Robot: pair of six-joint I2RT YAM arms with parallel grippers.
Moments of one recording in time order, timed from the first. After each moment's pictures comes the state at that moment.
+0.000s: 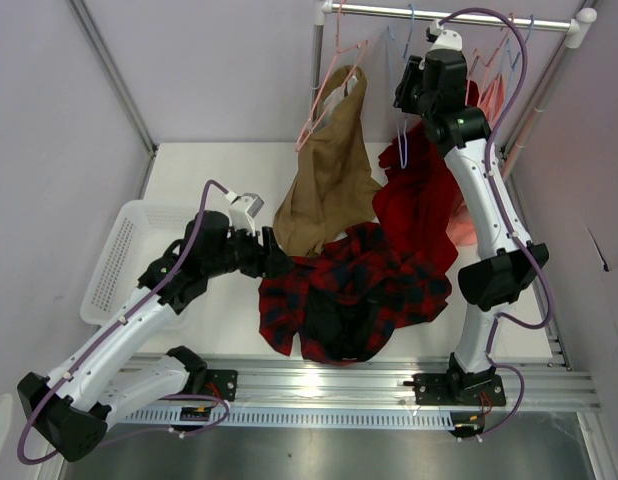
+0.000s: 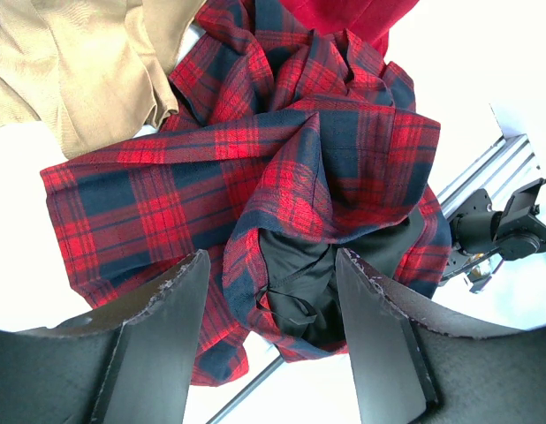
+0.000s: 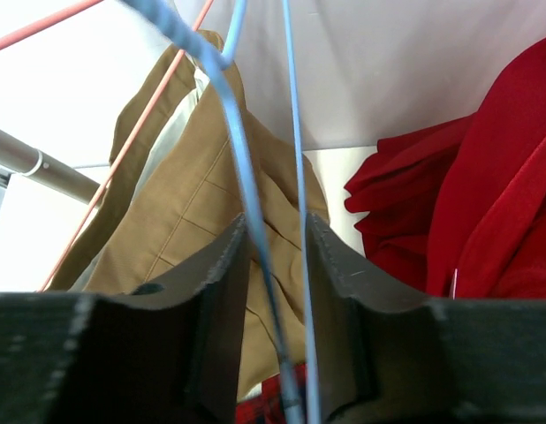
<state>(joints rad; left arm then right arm) -0.57 0.91 0.89 -0.49 0.27 -0.42 0.31 1.92 2.28 -0.59 0.19 0.28</state>
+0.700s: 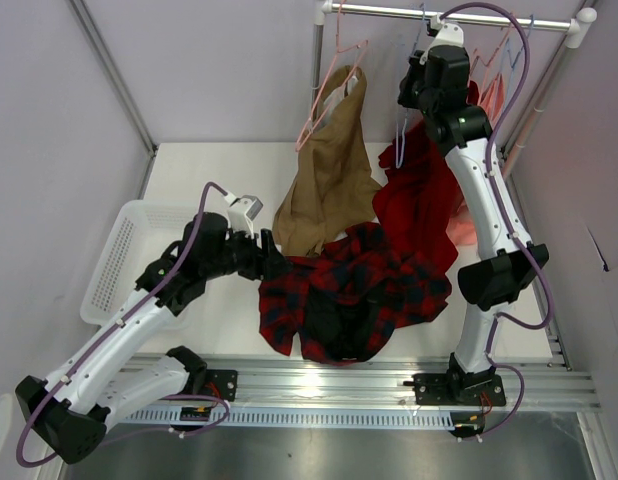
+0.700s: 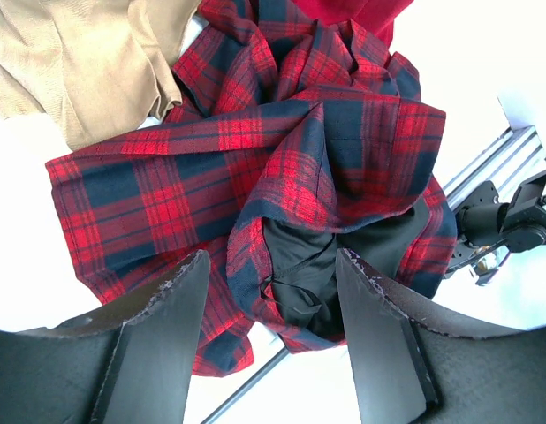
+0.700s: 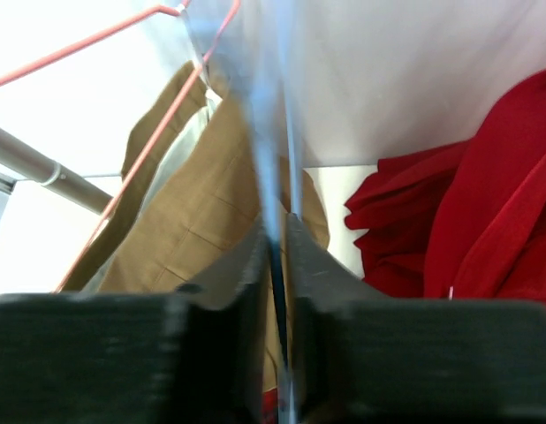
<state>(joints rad) -0.57 0.90 0.89 -0.52 0.26 -0.40 0.30 1.92 2.30 -0.56 0.18 0.25</state>
